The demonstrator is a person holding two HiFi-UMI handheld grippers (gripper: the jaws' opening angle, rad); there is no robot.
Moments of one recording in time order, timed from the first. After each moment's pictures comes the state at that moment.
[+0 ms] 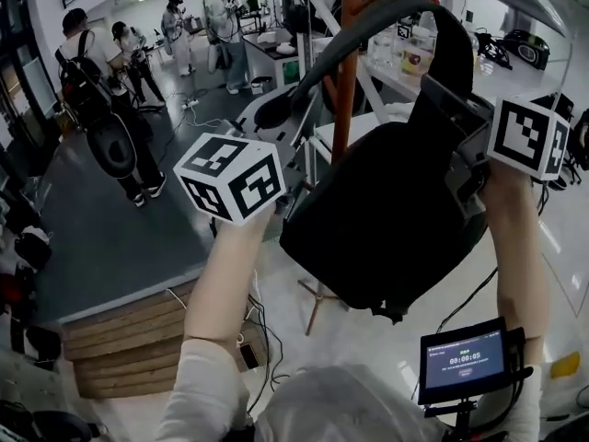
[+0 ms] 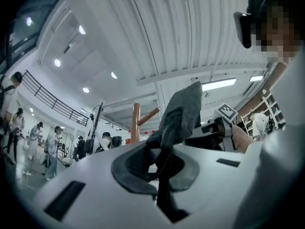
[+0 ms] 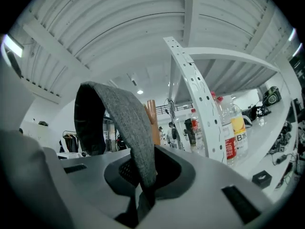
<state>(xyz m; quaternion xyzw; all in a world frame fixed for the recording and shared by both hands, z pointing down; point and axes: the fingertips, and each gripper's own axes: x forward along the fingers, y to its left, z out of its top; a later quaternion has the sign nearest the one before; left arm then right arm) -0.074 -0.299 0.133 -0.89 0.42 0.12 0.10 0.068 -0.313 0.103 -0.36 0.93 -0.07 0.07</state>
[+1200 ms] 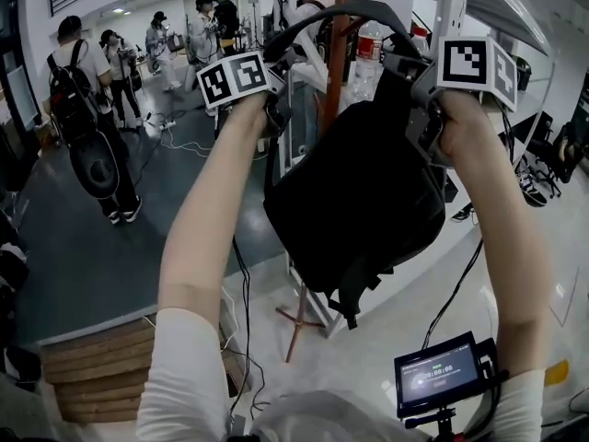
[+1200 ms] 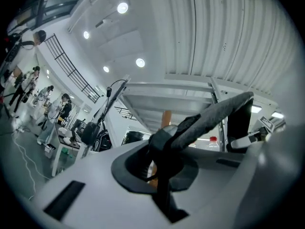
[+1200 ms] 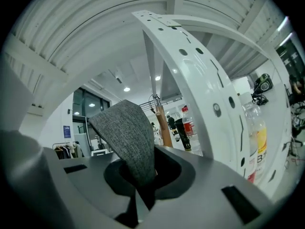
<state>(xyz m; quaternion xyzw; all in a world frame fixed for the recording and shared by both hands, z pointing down) -0.097 -0.499 0.071 -0.89 0.41 0.19 -0.07 0.071 -0.390 0.047 -0.43 0.89 -0.16 0.06</state>
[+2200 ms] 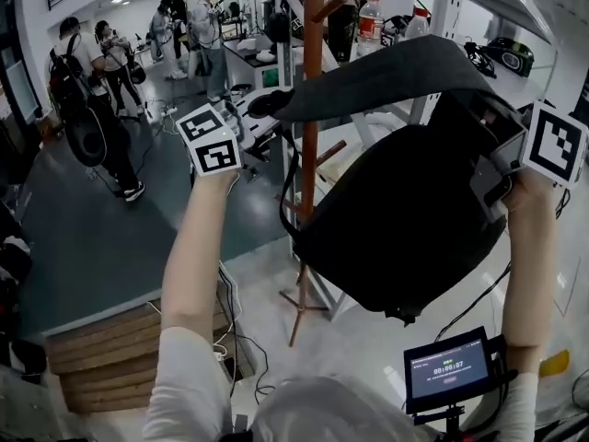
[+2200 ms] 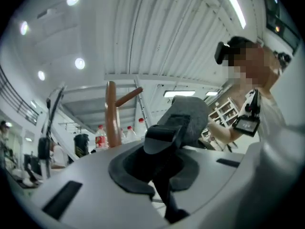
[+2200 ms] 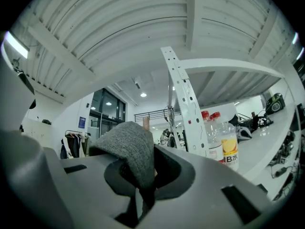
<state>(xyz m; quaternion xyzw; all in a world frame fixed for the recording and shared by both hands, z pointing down) -0.068 -0.363 0.150 -0.97 0.16 0.11 0.15 0.117 -0.302 0.052 -0.38 0.92 -0.03 0.06</state>
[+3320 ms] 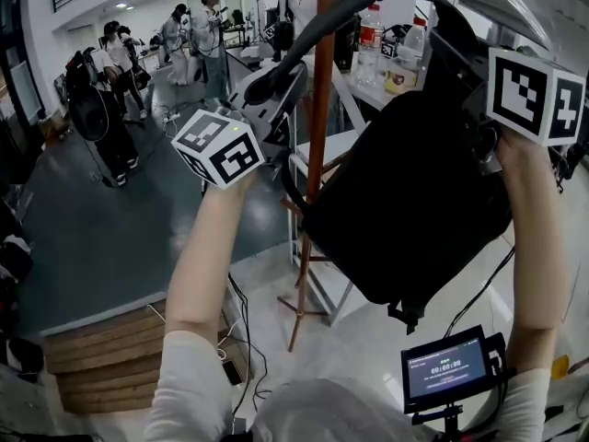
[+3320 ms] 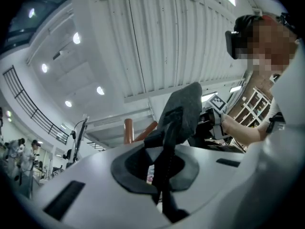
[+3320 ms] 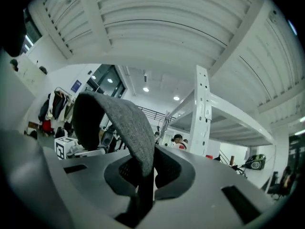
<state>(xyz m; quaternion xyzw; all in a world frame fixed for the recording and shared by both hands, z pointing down) -0.076 -0.338 0.077 -0.91 0.31 0.21 0.19 0.093 -0.315 -0.006 -0.48 0.87 0.15 -0.02</state>
